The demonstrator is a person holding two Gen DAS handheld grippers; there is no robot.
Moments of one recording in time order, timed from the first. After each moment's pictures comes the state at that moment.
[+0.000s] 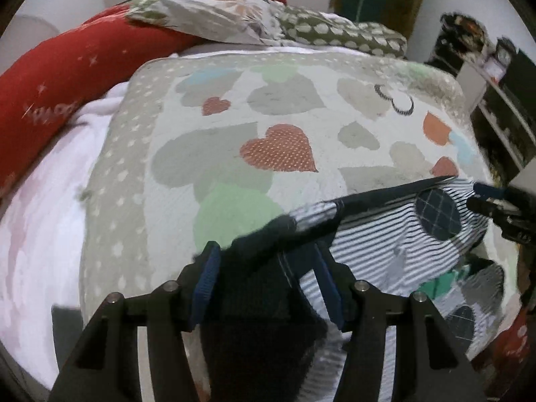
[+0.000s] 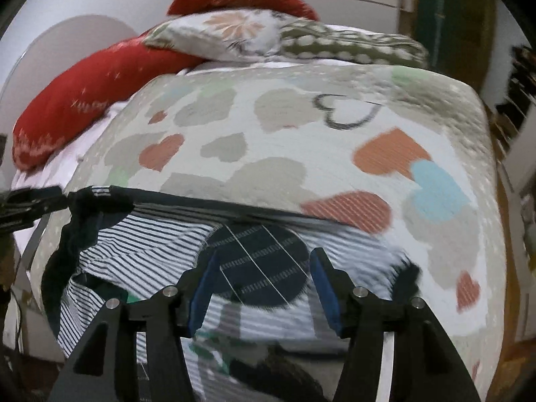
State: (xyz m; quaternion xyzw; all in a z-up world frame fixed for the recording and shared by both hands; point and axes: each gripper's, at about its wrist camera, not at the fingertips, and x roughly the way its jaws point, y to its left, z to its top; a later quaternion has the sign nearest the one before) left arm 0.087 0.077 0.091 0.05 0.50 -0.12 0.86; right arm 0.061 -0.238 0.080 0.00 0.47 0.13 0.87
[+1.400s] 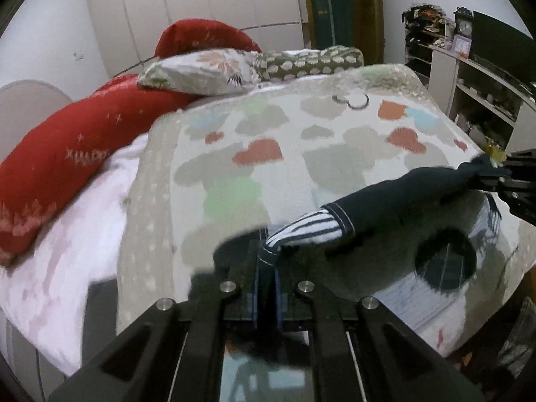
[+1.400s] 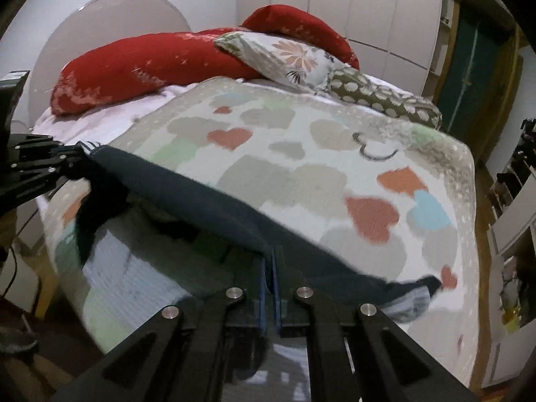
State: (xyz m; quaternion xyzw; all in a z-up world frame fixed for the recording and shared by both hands) left arm -0.074 0.070 0.112 0.13 0.38 -0.12 0.91; right arm -0.079 -0.187 0.109 -0.10 0.39 0.16 0.90
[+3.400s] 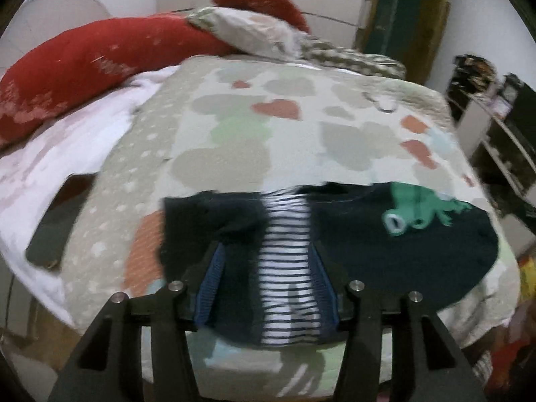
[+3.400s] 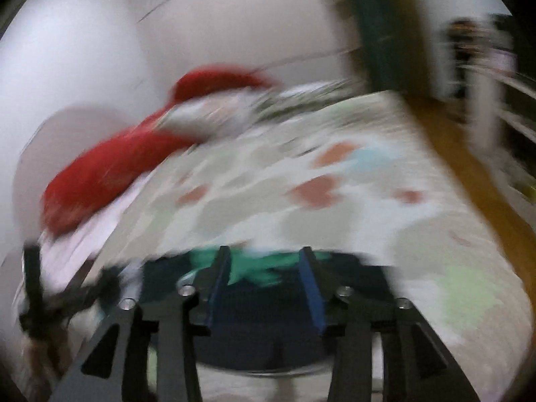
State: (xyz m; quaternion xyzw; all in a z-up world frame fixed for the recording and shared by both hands) left arm -0.098 0.077 0.076 -0.03 0.43 -0.07 0.90; right arm -0.133 -0.244 0.119 0.12 0.33 0.11 0.93
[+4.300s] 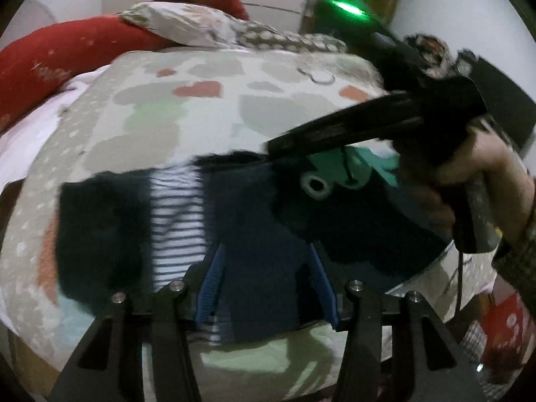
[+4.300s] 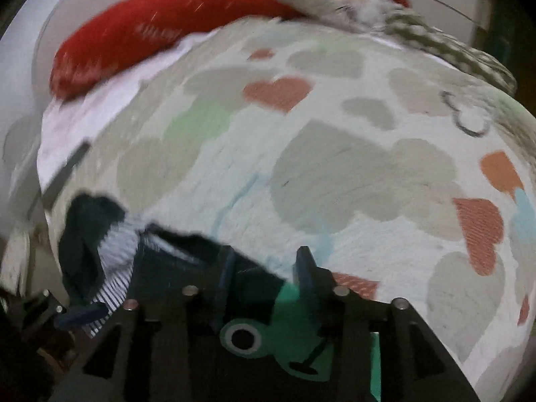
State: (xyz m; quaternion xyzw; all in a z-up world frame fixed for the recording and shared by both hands) left arm -0.109 0.020 0.039 -0.01 0.44 -0.18 0.88; right arm 0.035 -0.096 0.044 -0.08 0.52 0.24 0.82
